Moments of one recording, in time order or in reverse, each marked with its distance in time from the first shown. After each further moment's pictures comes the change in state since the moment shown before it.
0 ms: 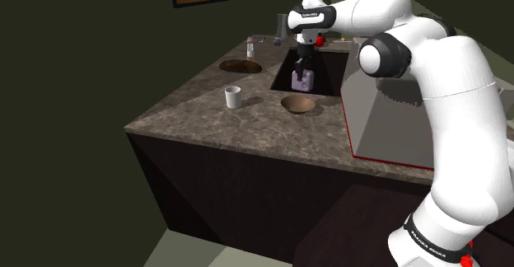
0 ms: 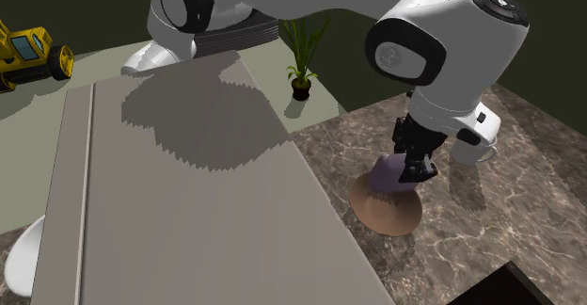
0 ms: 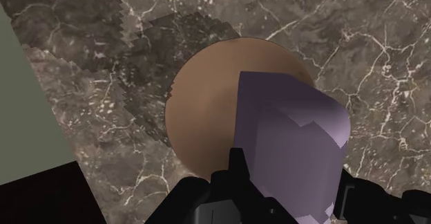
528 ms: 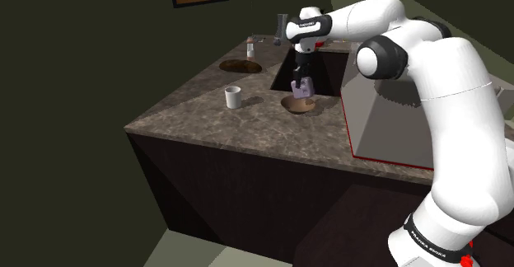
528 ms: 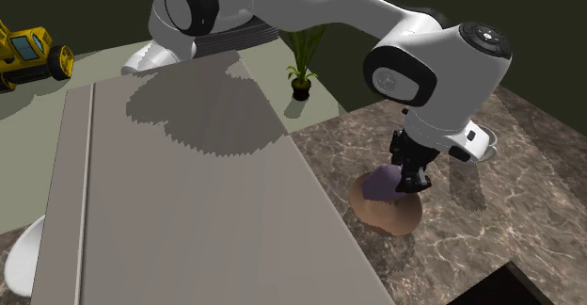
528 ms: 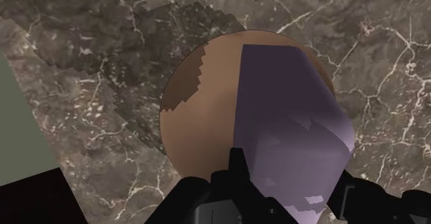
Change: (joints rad) arm 0.006 0.022 0.005 -0.063 0.007 0.083 -0.006
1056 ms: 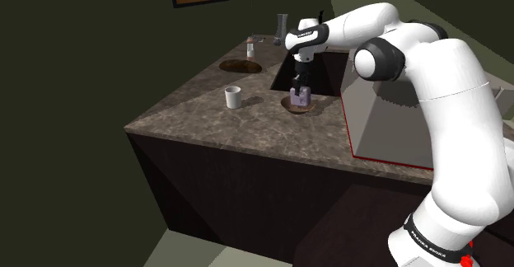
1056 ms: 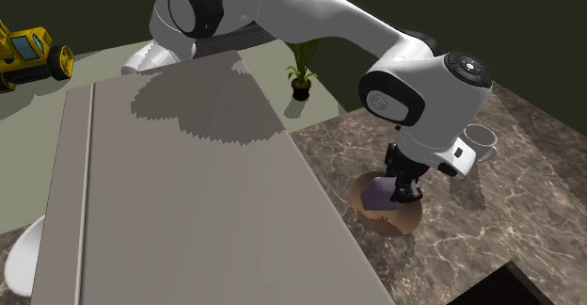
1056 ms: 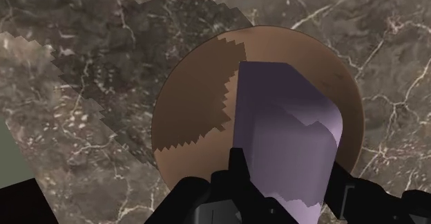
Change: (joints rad) arm 0.005 0.019 0.004 -0.077 0.008 0.094 -0.011
